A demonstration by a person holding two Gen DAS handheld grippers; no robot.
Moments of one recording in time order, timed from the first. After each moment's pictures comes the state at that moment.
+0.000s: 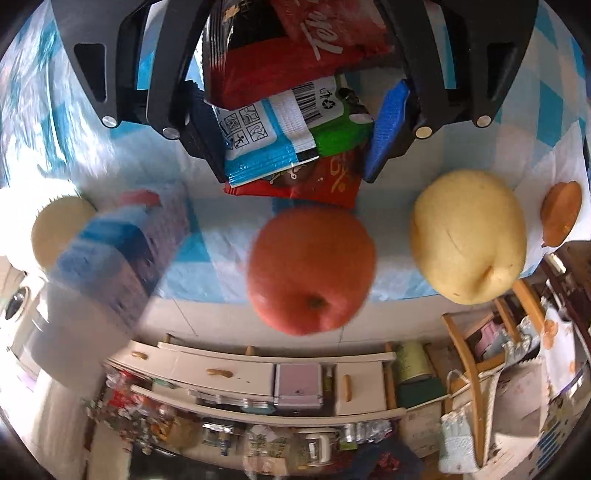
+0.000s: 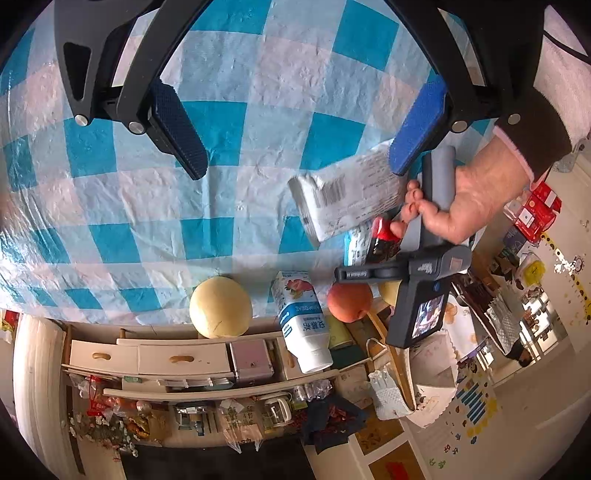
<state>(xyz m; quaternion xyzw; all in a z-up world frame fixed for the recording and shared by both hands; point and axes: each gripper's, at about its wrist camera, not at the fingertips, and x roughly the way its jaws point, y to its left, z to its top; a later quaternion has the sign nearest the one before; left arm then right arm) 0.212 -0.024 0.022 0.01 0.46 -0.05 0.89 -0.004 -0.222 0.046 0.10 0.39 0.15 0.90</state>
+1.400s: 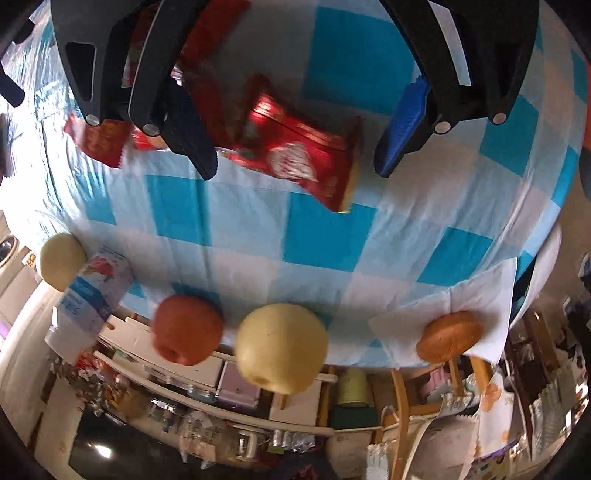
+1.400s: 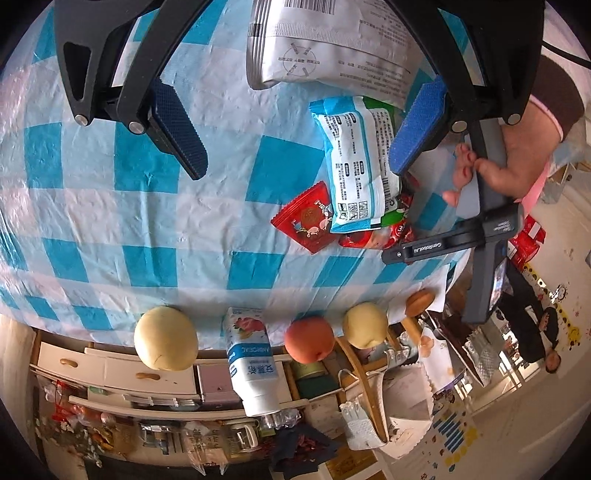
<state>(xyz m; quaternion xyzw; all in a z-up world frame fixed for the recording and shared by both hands) 0.098 0.097 0.025 -0.08 0.46 0.02 0.88 -0.008 -0.181 0.029 0.08 0.43 0.21 0.87</state>
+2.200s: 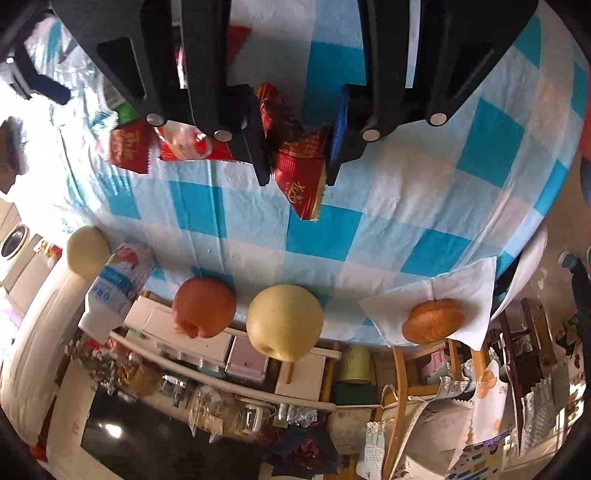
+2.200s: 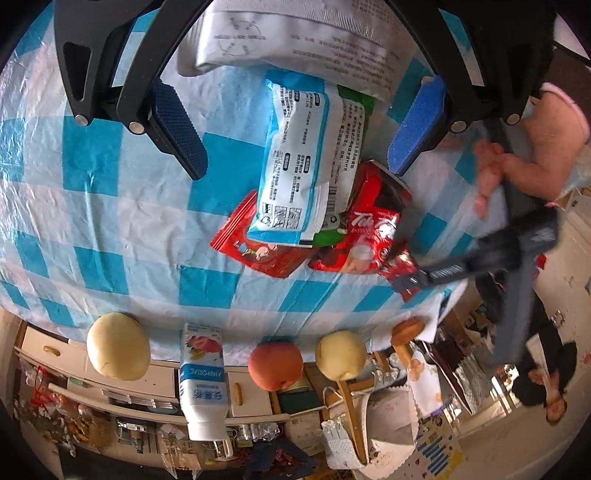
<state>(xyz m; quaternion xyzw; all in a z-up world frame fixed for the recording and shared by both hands) 0.067 0.098 0.044 -0.09 0.42 0.00 0.90 -0.001 -0.126 0.001 0.02 0.45 0.22 0.87</state>
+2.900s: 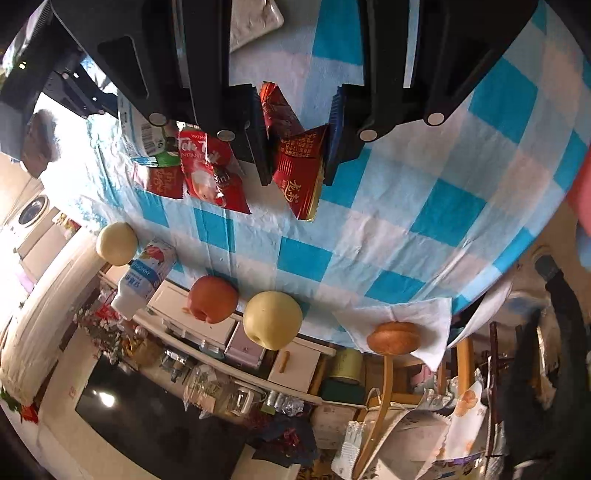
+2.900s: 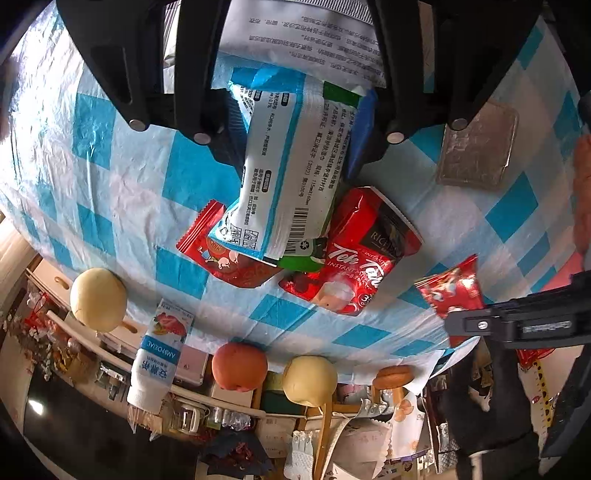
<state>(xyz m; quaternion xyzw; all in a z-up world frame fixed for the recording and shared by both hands) -0.006 0.122 0.060 -0.16 0.39 0.00 0.91 -0.019 -0.082 -0.013 -0.12 0.41 0.20 0.88</state>
